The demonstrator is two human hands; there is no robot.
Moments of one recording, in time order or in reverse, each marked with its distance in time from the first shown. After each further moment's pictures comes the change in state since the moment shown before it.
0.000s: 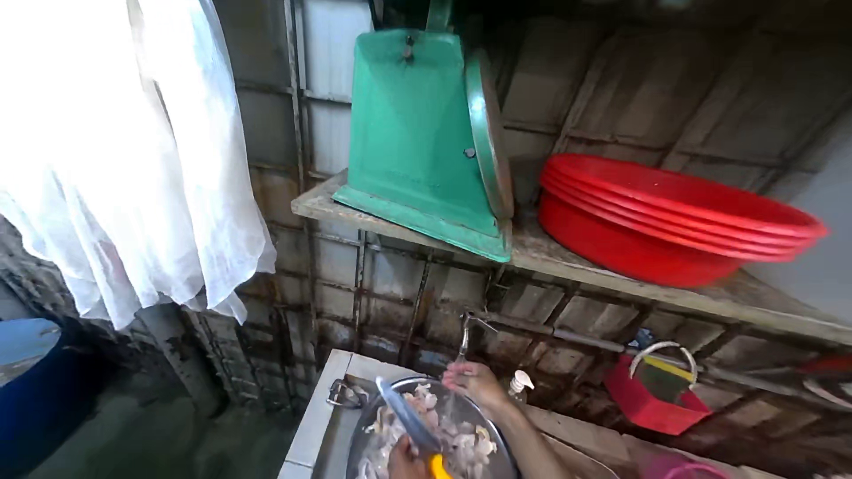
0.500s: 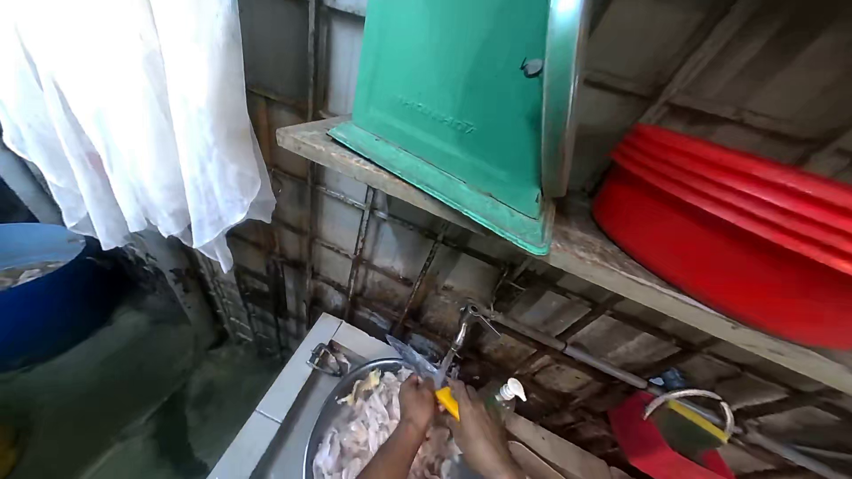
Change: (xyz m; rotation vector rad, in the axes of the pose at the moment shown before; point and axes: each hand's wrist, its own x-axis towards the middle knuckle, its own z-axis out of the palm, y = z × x) left_hand 0.080 0.049 0.091 -0.212 0.065 -0.140; right_hand -0.043 0.020 -0.026 -1.368 -0.126 -0.067
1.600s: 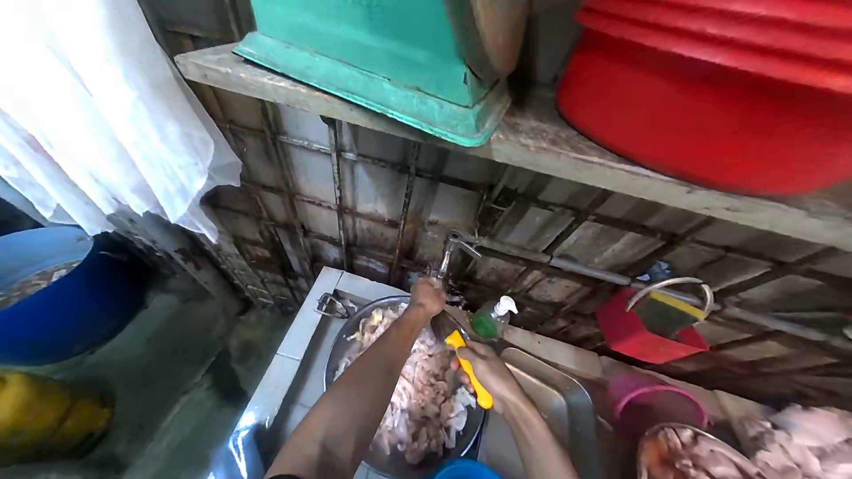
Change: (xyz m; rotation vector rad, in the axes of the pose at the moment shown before) left_hand -0.008 0.083 0.027 0.733 -0.155 0.140; right_hand -0.053 0.033 0.017 1.259 -0.205 0.214
